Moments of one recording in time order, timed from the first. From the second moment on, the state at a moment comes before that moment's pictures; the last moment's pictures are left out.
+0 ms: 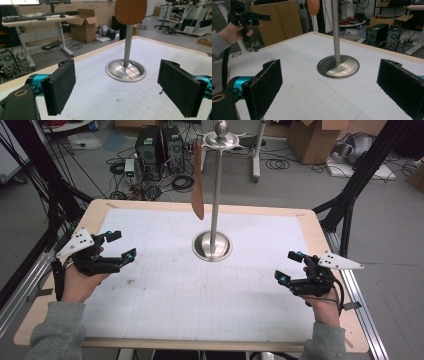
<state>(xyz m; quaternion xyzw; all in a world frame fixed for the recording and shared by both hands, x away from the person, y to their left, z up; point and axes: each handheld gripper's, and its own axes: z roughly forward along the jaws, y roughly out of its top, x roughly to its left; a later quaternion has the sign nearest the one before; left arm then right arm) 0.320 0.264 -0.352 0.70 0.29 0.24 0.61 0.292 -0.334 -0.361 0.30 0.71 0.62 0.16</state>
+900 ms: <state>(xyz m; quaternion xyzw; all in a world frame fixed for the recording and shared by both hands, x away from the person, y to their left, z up) 0.281 0.294 -0.376 0.68 0.33 0.27 0.59 0.294 -0.328 -0.363 0.30 0.71 0.61 0.15</state>
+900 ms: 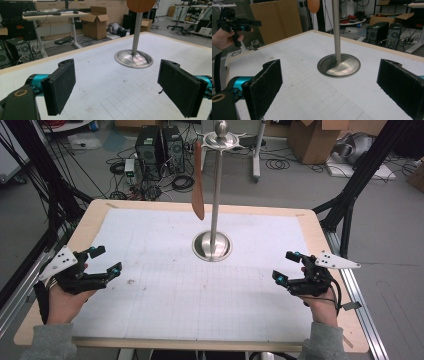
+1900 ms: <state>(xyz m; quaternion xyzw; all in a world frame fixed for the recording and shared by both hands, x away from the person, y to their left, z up) 0.261 0.309 -0.387 0.66 0.39 0.31 0.56 0.288 -0.336 -0.367 0.34 0.69 0.60 0.20</state>
